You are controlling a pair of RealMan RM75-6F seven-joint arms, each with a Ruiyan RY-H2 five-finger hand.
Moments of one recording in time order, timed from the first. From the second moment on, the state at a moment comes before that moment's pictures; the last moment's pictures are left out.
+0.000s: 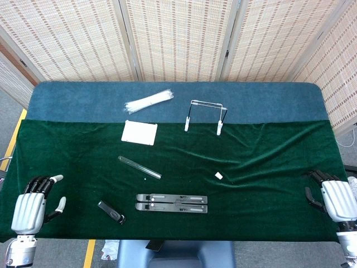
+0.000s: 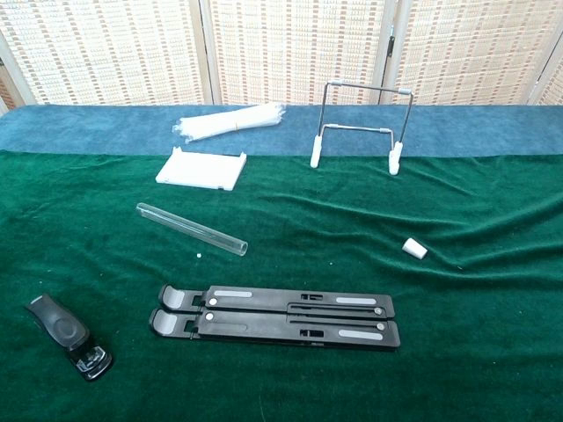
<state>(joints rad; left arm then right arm) -0.12 -1.27 0.01 -1.74 1.51 1.63 0.21 0.12 -1.07 -0.01 -1.59 -1.48 1.48 0.13</state>
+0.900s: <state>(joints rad) -0.22 -1.22 -0.05 -1.69 1.61 1.48 0.14 0.09 -1.07 0.02 -1.60 -1.52 1.49 0.15</state>
